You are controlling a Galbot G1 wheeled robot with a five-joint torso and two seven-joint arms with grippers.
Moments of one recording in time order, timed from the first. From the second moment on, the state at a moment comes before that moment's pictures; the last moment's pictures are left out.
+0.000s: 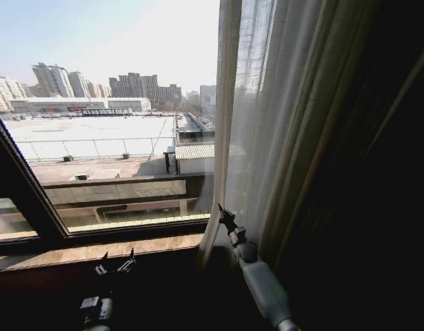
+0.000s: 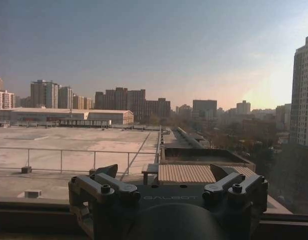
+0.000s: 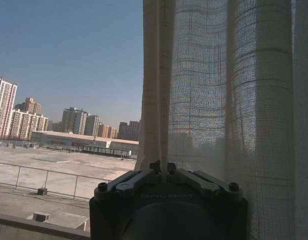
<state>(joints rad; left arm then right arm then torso) 1.60 -1.20 -0.60 -1.89 -0.37 -0.23 -0.20 -0.73 1.45 0.26 1.11 0.10 0.35 -0.10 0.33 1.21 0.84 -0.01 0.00</state>
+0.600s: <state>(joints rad) 1.60 -1.20 -0.60 -1.89 -0.37 -0.23 -0.20 -0.75 1.45 0.27 1.12 0.12 0.40 -0.12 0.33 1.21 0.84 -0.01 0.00</state>
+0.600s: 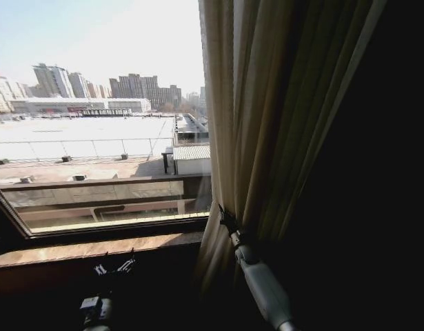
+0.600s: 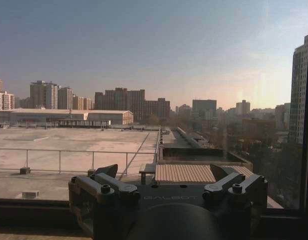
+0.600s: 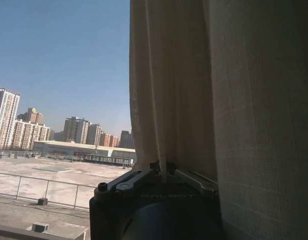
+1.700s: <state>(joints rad) 1.60 -1.20 -0.60 -1.89 -0.37 -0.23 -0.20 -0.56 1.43 0.41 0.87 -0.06 0.27 0.23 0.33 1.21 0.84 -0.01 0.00</state>
